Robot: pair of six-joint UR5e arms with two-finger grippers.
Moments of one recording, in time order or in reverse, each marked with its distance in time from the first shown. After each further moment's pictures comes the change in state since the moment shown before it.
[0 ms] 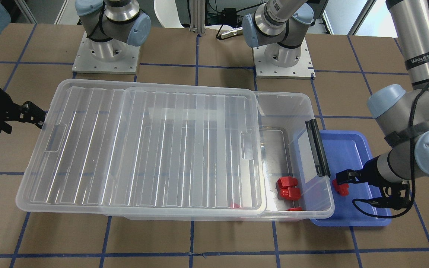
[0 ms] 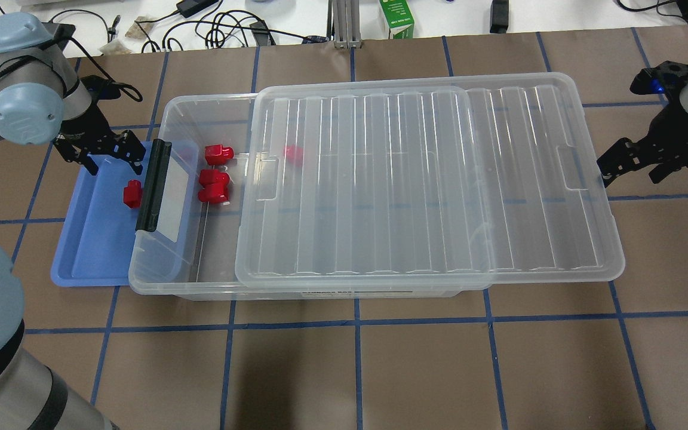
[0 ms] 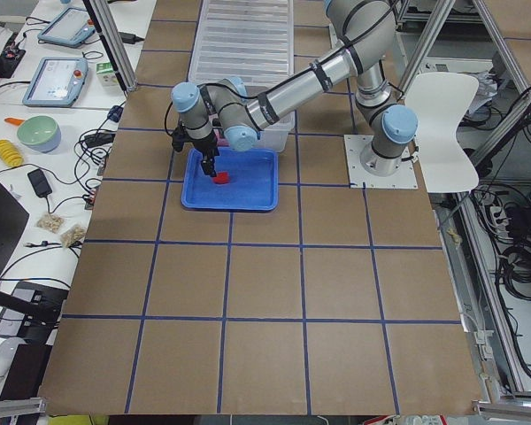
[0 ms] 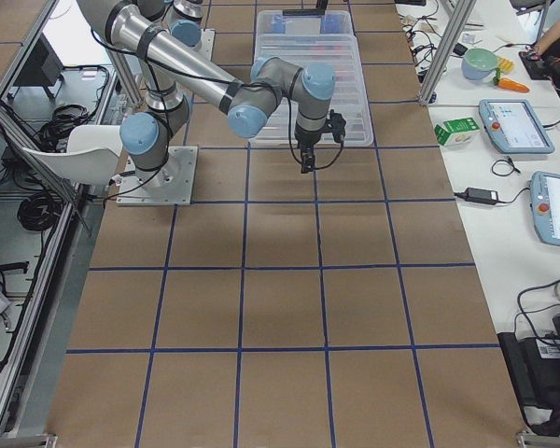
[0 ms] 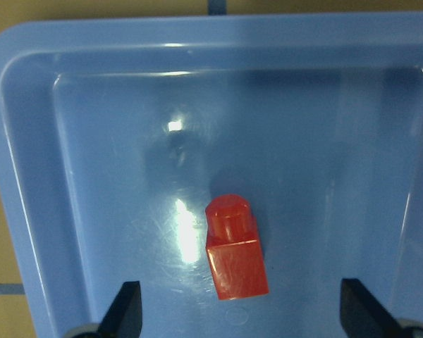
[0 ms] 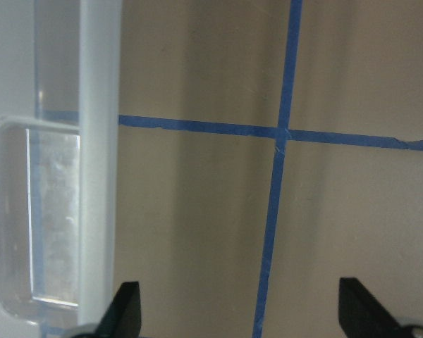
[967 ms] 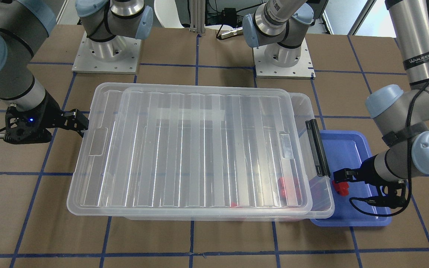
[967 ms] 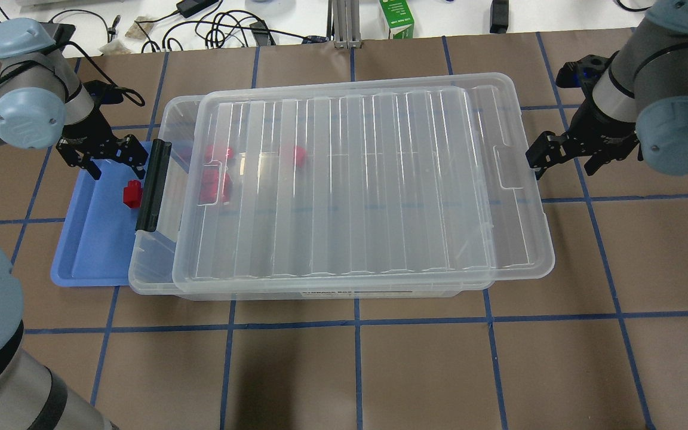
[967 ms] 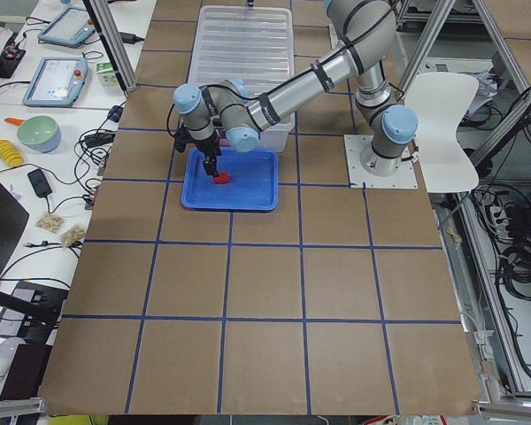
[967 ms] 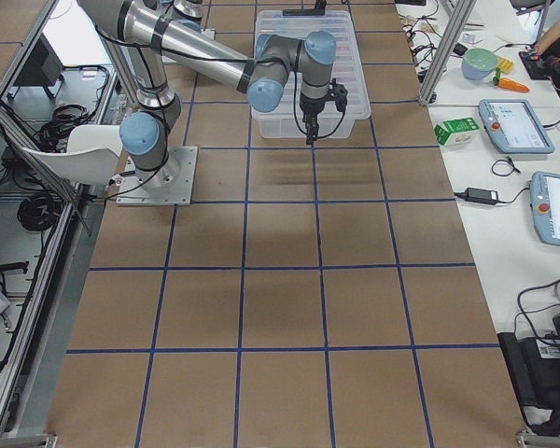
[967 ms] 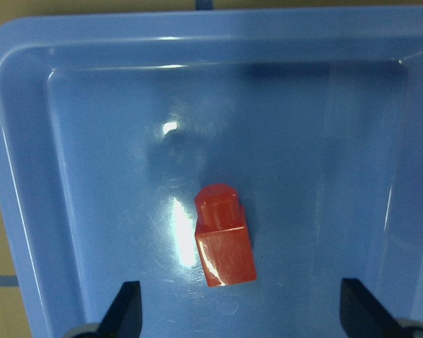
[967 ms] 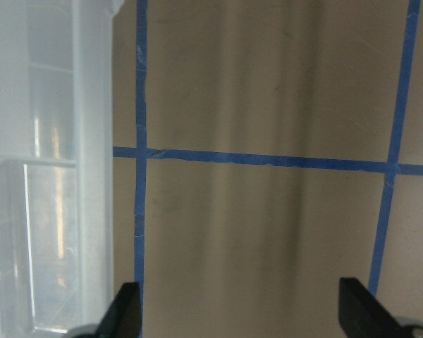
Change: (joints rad) left arm 0.000 0.003 -0.015 0.001 -0.006 0.004; right arm 0.218 0.011 -0.001 -0.061 0.000 0.240
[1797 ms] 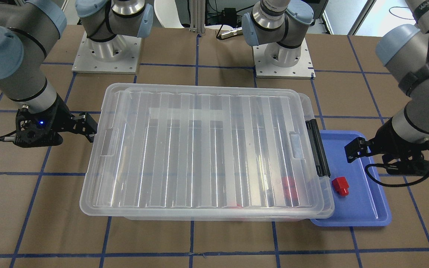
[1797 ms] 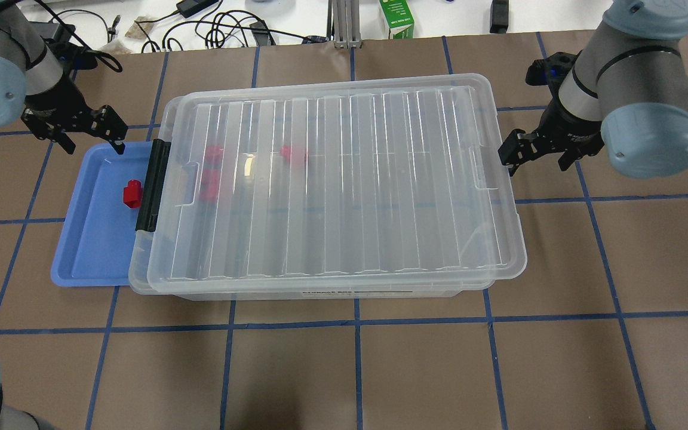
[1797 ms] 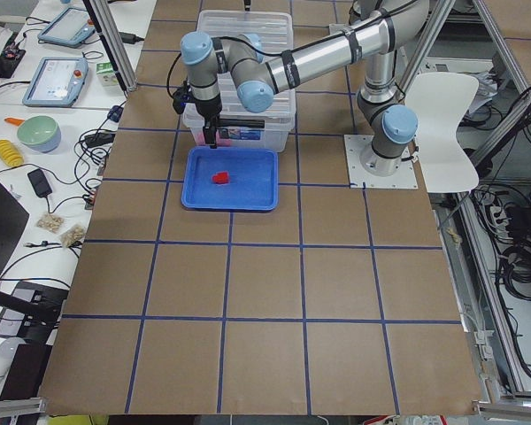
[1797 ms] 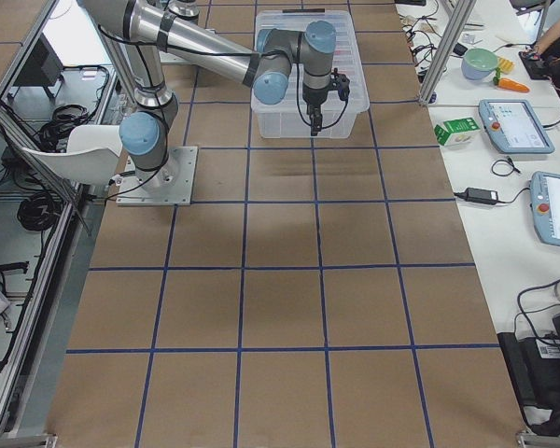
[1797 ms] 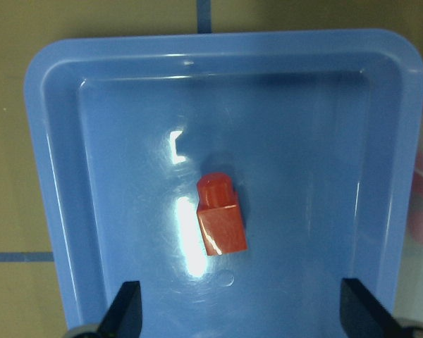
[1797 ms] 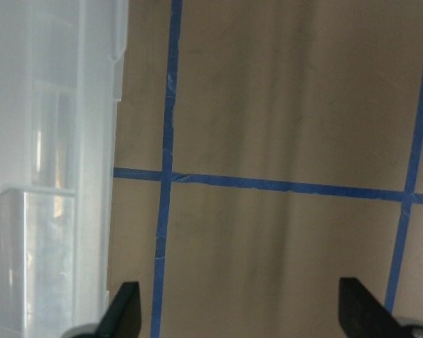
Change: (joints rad) left arm -0.061 0.227 0.049 -0.143 0.002 -0.022; right arm 0.043 0.014 -0.036 -0.041 -0.010 0.014
